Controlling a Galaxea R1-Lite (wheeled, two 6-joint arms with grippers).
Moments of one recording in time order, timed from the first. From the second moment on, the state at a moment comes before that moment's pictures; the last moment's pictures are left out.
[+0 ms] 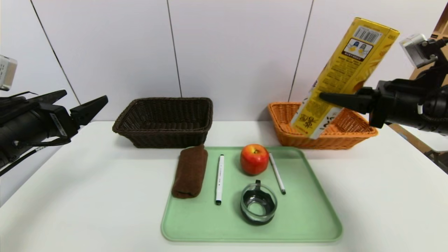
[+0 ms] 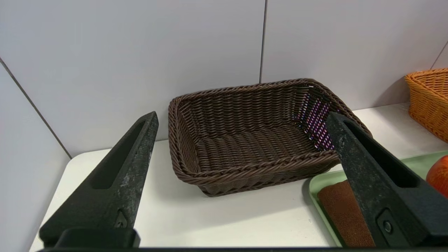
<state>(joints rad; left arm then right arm) 0.00 1.28 -0.58 -0.81 -0.21 0.01 0.07 1.52 -0.90 -0.62 0.78 0.00</state>
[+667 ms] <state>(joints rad) 0.00 1.30 -0.57 -0.81 -0.21 0.00 -0.07 1.84 -1.13 -0.67 0.32 0.00</state>
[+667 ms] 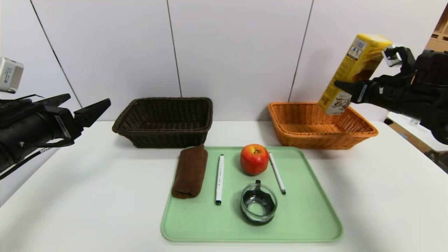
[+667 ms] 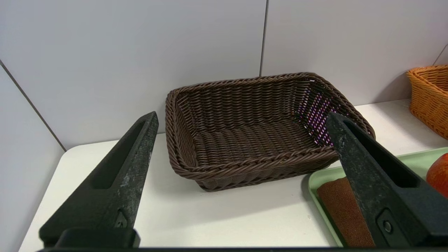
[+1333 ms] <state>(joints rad) 0.00 1.30 -0.56 -0.83 -0.21 0.00 -0.07 2.03 -1.17 -0.76 0.16 -0.06</state>
